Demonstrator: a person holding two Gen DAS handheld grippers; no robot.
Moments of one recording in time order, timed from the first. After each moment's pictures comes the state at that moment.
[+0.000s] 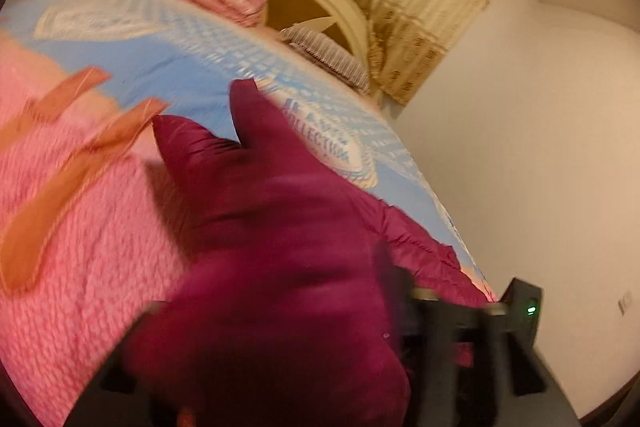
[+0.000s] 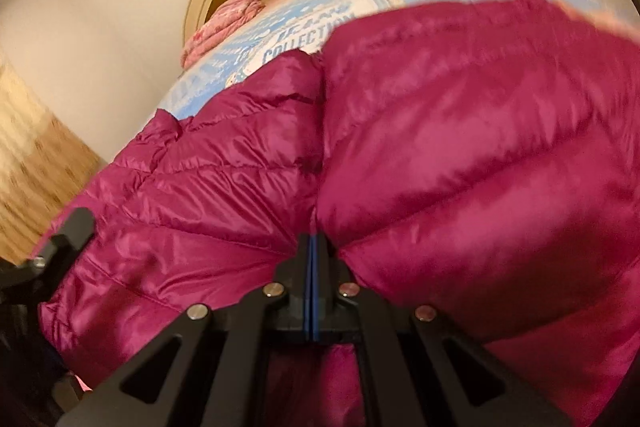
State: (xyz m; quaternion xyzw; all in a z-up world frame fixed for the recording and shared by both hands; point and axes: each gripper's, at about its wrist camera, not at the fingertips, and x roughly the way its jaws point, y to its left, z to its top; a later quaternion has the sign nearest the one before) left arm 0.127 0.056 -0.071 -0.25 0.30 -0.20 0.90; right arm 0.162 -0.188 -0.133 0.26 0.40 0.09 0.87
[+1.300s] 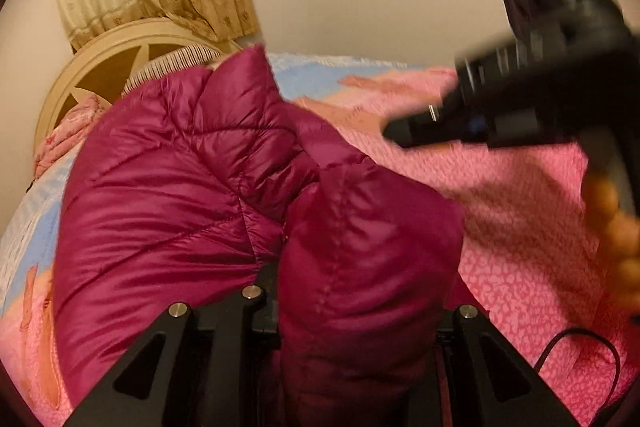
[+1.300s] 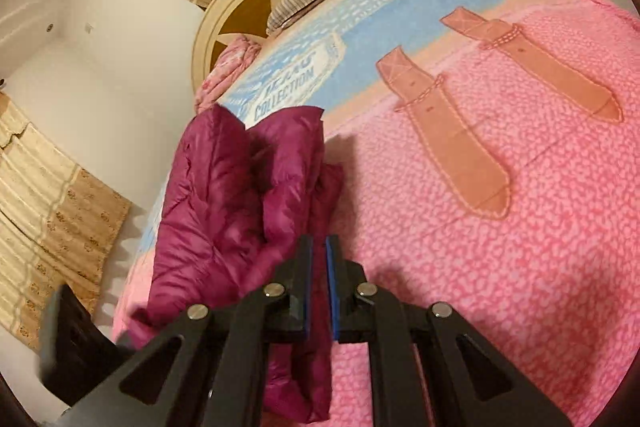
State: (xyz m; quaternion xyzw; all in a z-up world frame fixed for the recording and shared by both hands) left arm 0.042 -0.081 -0.101 0.20 0.28 -0.34 0.87; right arm 0.067 -0.303 -0.090 0.33 0.35 0.10 0.87
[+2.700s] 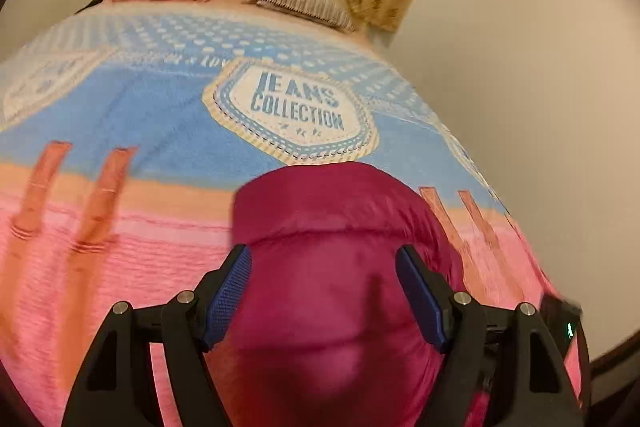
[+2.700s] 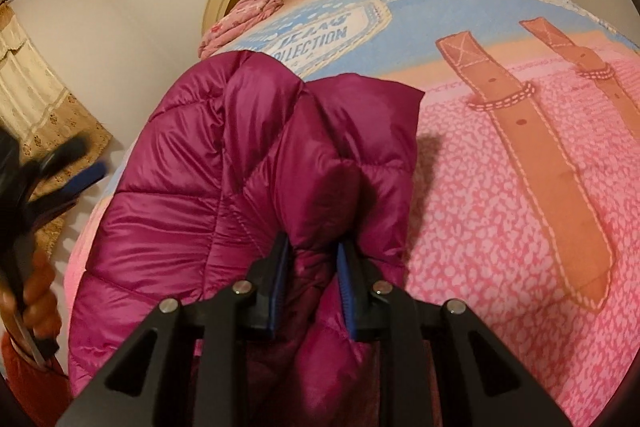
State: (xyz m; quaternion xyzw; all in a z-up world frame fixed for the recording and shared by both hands) left arm 0.203 0.010 -0.024 -0.11 0.40 -0.21 0.88; right arm 0.139 -0.249 -0.119 0.20 0.40 0.13 0.89
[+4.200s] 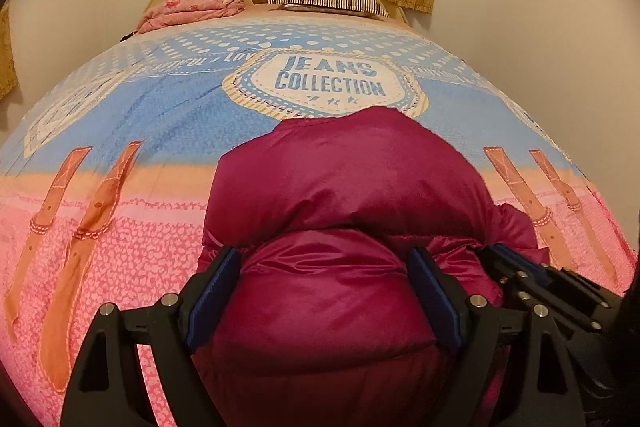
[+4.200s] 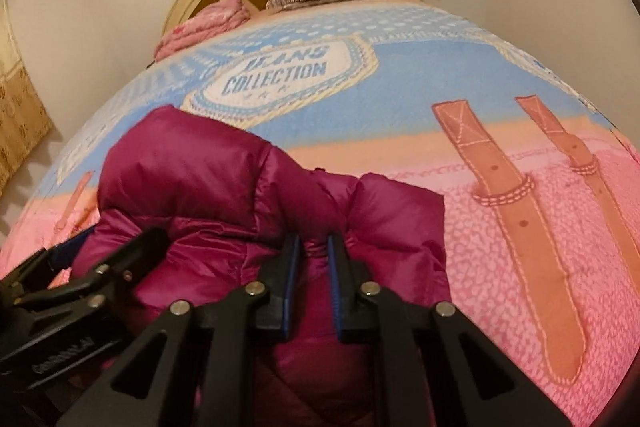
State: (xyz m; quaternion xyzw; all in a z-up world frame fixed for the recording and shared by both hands) left arm 0.191 -0.029 -0.079 0.00 0.39 -0.11 0.91; right arm 0.189 -0.204 -0.102 0.10 0.38 0.01 0.92
